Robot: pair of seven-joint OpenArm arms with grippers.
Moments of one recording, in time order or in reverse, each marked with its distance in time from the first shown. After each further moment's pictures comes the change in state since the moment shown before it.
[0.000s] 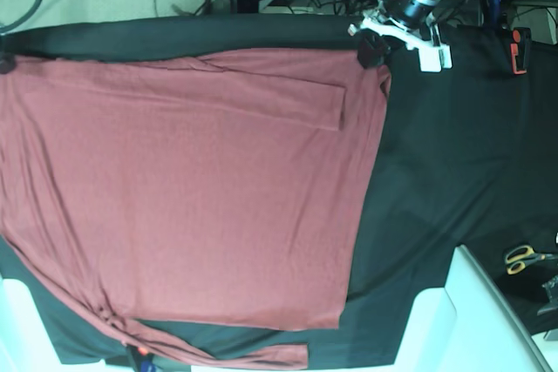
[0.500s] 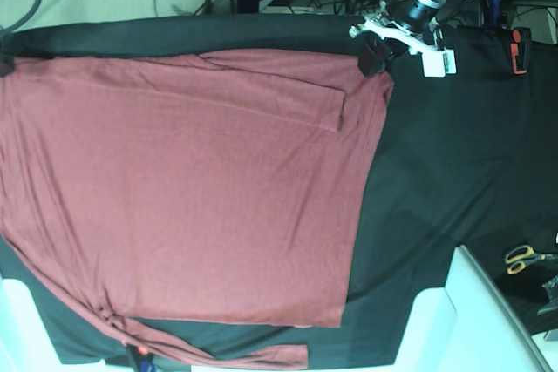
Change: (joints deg) left arm 0.7 -0.9 -0.1 4.3 0.0 0.1 0.0; right arm 0.3 -0.2 -2.2 1.8 -0.3 -0.5 -2.8
